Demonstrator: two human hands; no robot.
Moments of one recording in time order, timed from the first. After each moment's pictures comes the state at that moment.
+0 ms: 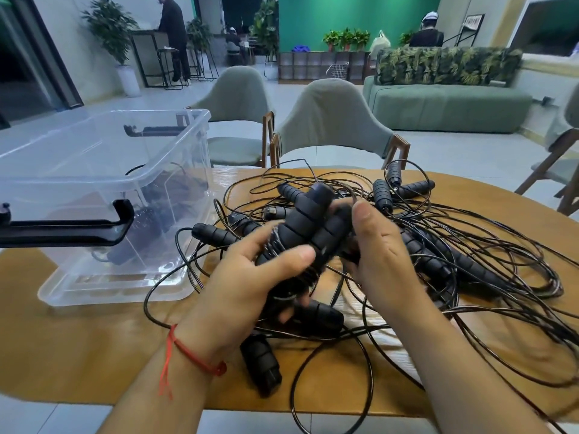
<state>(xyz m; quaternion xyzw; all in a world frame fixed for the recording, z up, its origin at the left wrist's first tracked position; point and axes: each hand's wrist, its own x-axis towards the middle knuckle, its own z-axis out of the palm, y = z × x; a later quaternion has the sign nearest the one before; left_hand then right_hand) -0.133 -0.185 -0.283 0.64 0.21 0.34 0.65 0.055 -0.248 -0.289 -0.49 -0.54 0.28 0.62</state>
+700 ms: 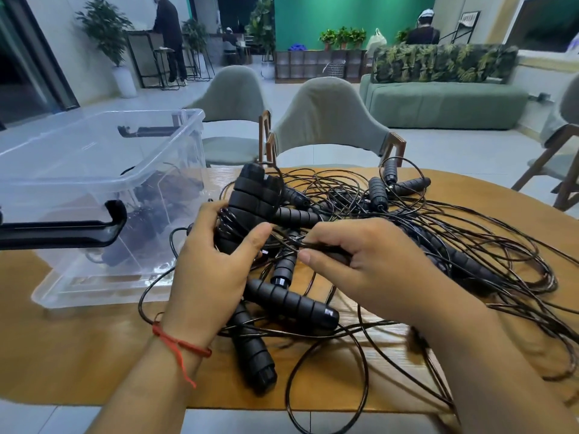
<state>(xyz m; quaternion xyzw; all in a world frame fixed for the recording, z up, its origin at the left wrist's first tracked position) -0.141 -0.166 -0.289 0.70 0.41 0.48 0.32 0.066 -0.266 -0.259 -0.59 -0.74 0.03 0.32</state>
